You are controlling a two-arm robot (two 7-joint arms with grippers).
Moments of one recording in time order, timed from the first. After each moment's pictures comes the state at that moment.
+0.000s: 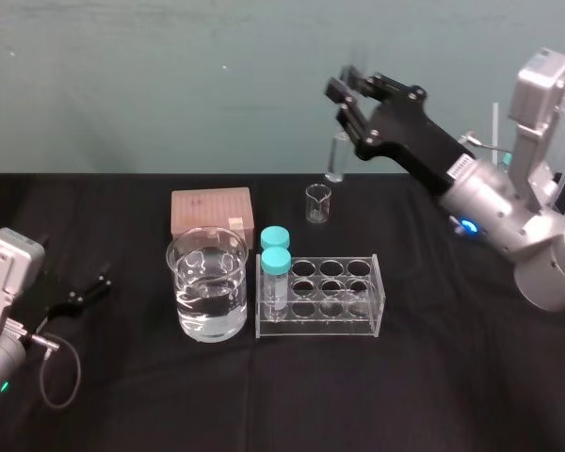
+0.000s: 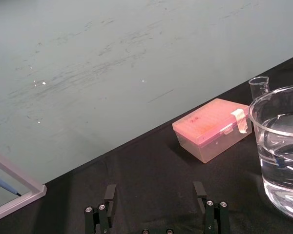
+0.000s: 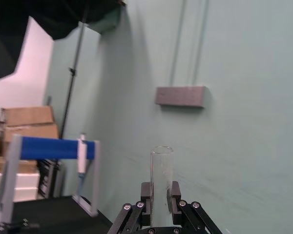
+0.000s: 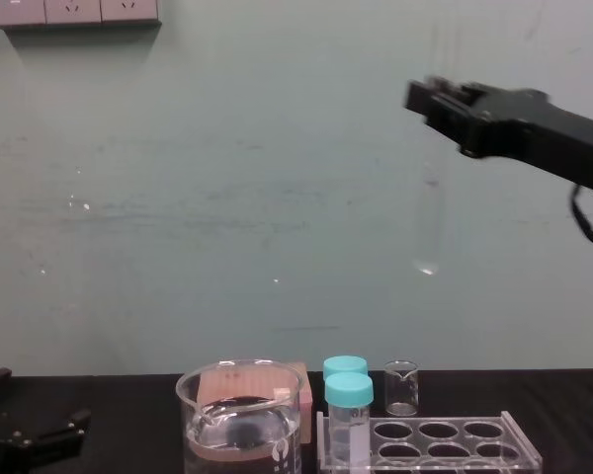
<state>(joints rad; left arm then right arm) -0.20 0.60 0.45 -1.41 -0.25 -0.12 0.03 0.50 0.37 -0.35 -1.34 0.48 -0.31 0.57</state>
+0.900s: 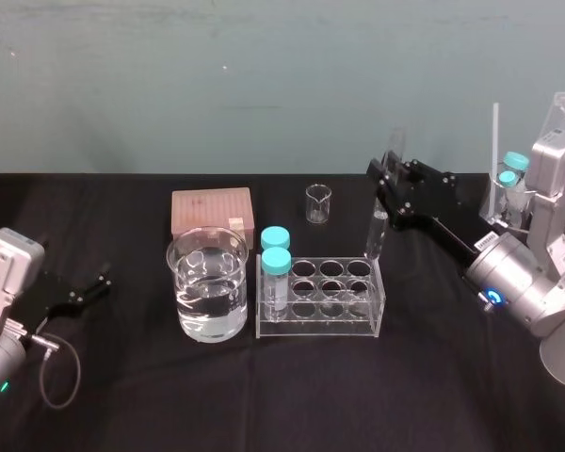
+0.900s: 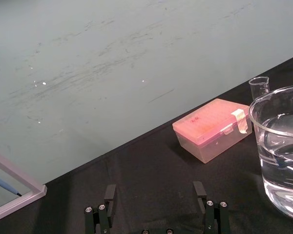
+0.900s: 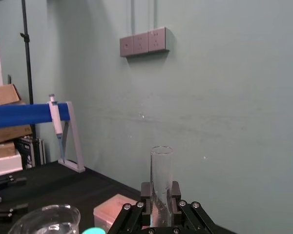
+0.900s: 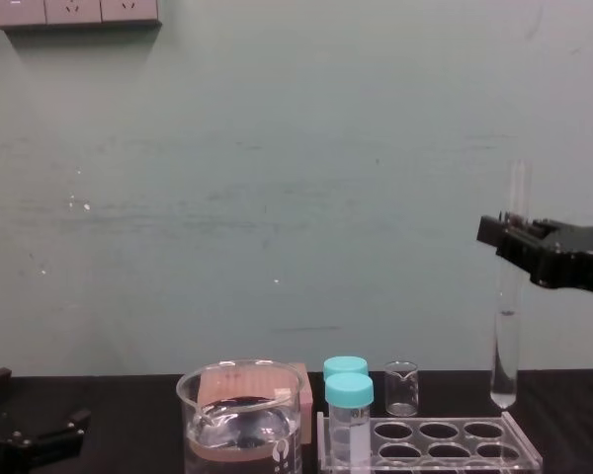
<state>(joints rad) -0.20 0.60 0.45 -1.41 -0.25 -0.12 0.03 0.31 0.38 -0.26 -1.38 0.47 -0.20 0.49</state>
